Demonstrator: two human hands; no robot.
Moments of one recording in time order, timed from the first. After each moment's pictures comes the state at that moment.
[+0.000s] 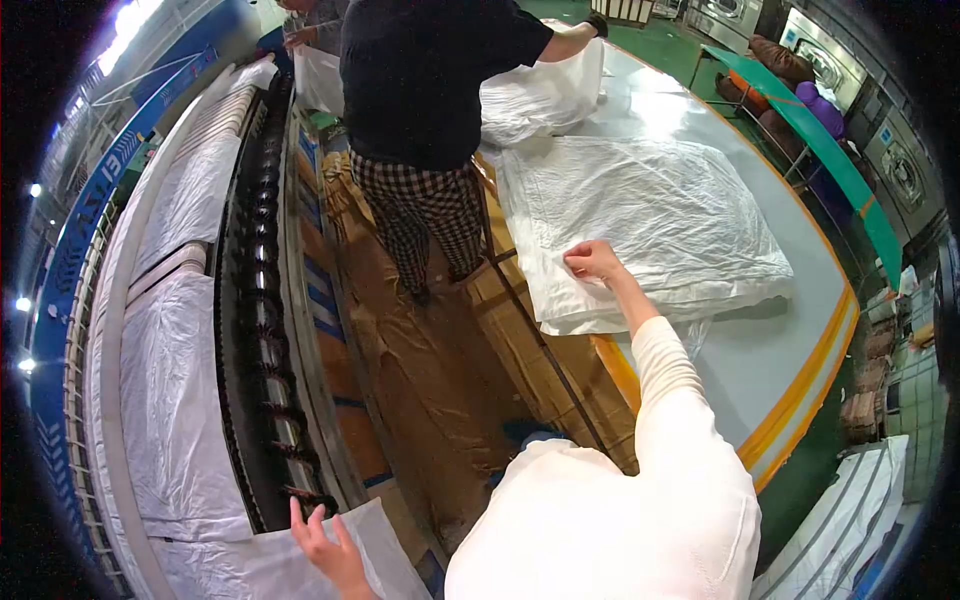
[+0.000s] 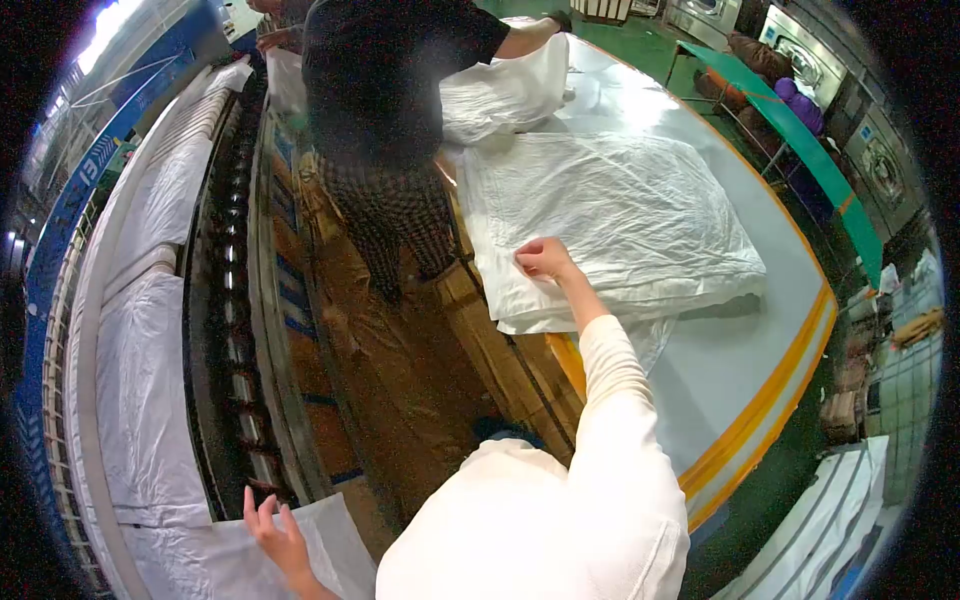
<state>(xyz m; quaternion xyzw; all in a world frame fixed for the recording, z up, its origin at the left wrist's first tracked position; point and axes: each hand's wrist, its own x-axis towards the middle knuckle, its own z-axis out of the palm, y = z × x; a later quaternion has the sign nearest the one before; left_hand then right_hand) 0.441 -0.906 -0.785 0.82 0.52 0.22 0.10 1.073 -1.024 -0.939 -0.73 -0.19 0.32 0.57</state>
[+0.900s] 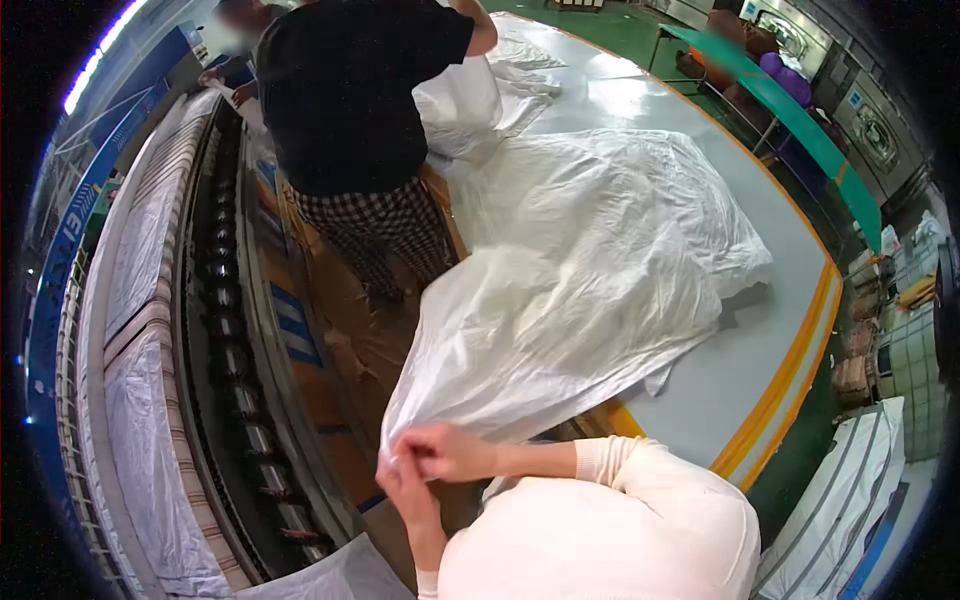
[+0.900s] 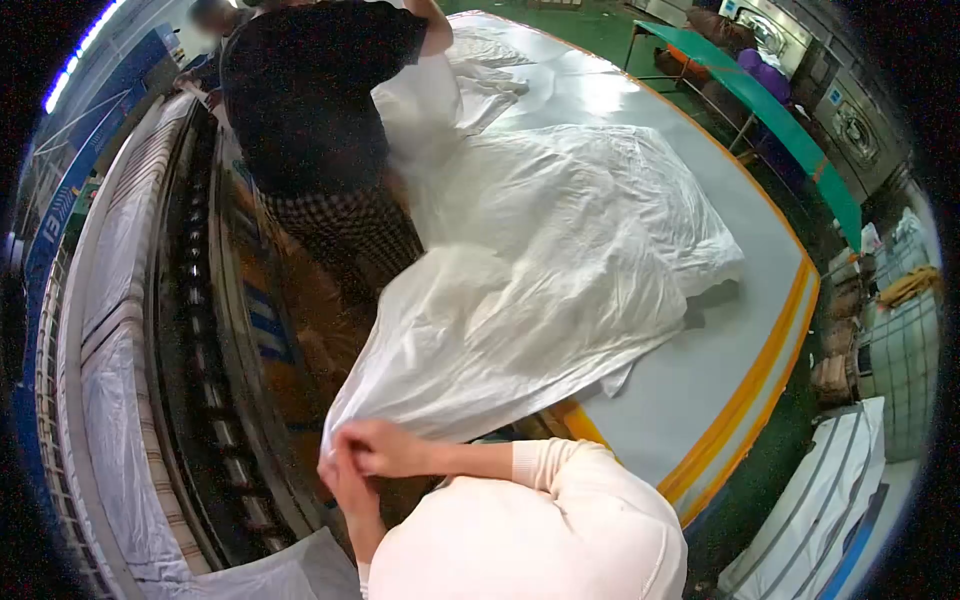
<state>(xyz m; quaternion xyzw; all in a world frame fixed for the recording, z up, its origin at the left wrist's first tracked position) 0.672 -0.936 -0.864 0.57 0.37 0.39 0.63 0.791 -0.990 -0.851 -0.47 -0.53 0.37 0.60</state>
